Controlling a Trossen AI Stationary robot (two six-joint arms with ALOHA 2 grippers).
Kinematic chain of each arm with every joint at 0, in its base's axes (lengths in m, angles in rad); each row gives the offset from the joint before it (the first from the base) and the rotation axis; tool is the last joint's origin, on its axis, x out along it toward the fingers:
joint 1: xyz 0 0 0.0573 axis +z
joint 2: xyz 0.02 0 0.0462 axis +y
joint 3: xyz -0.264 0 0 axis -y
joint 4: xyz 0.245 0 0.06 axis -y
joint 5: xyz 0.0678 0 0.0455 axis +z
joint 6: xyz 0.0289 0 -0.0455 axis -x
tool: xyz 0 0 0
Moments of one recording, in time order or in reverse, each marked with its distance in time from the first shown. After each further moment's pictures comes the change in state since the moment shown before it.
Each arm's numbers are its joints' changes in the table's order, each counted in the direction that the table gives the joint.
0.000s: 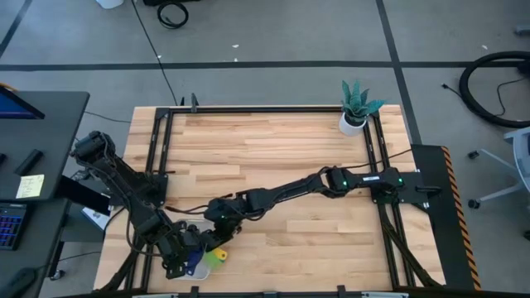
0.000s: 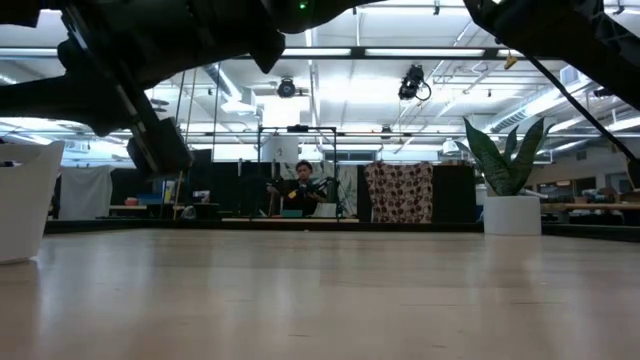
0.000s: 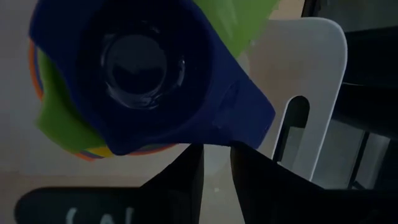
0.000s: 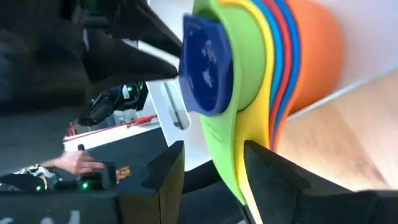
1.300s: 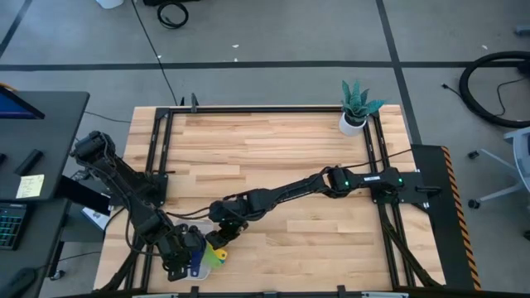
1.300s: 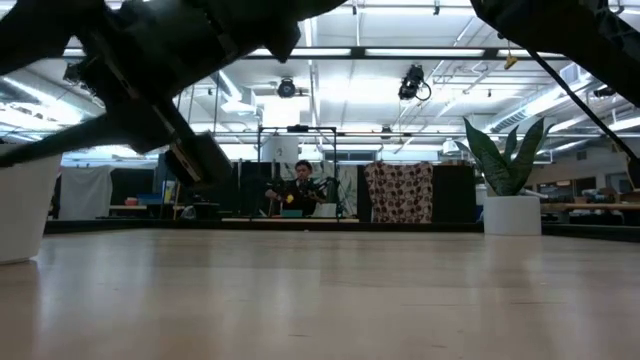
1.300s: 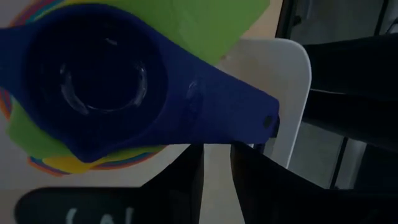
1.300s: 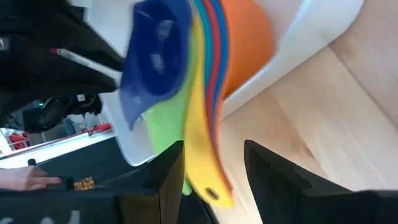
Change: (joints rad) left arm 0.001 0.000 0.000 0.069 0.004 0.034; right arm 0.018 -0.024 -0.002 -0.190 -0.080 0.082
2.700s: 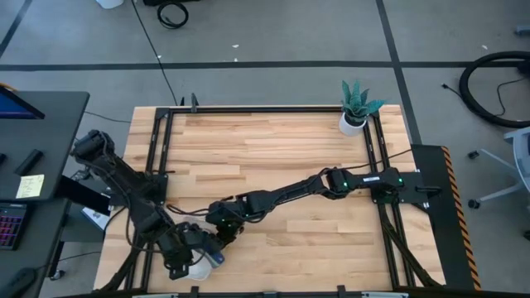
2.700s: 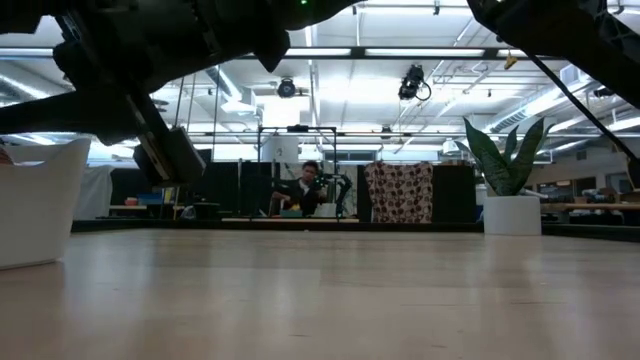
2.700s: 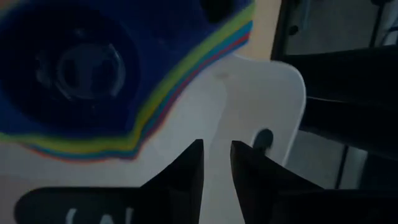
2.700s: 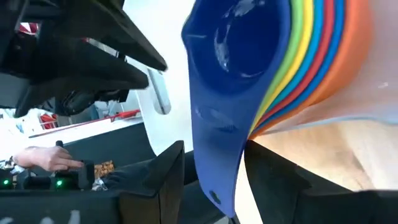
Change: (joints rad) left arm 0.032 -0.015 0.001 -0.001 0.028 -0.035; right arm -0.001 0.022 0.002 0.130 0.073 -0.014
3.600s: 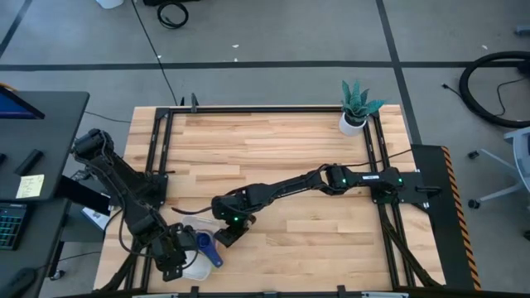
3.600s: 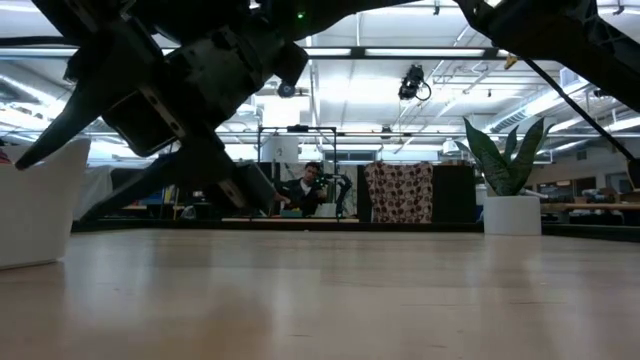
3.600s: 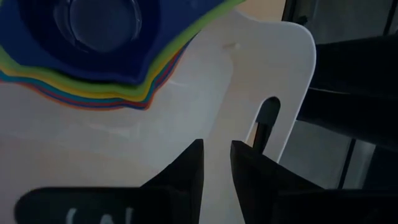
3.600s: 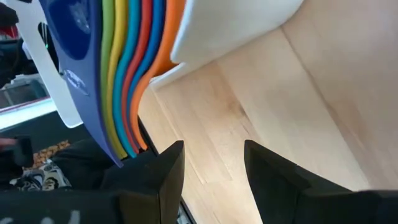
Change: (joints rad) left arm -0.079 -0.021 0.000 -0.054 0.017 0.078; right arm -0.043 -0.003 -0.002 -0.313 0.080 0.159
